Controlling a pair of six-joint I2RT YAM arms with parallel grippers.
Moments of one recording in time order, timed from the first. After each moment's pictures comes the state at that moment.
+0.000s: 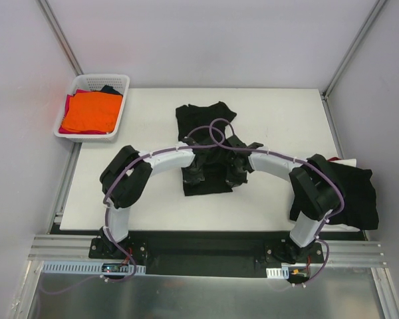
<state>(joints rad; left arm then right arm) -0.80 1.98 1.40 -0.90 -0.21 -0.85 0.65 1.77 1.10 -0.64 0.03 0.73</state>
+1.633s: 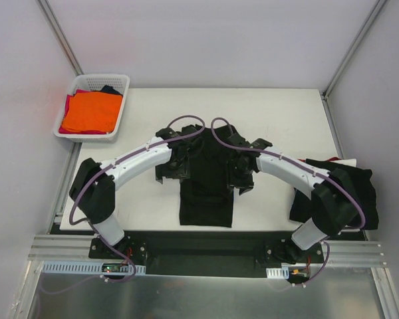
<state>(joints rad) -0.77 1.66 1.35 -1.21 -0.28 -0.87 0.73 1.56 1.14 -0.97 -0.02 0.68</state>
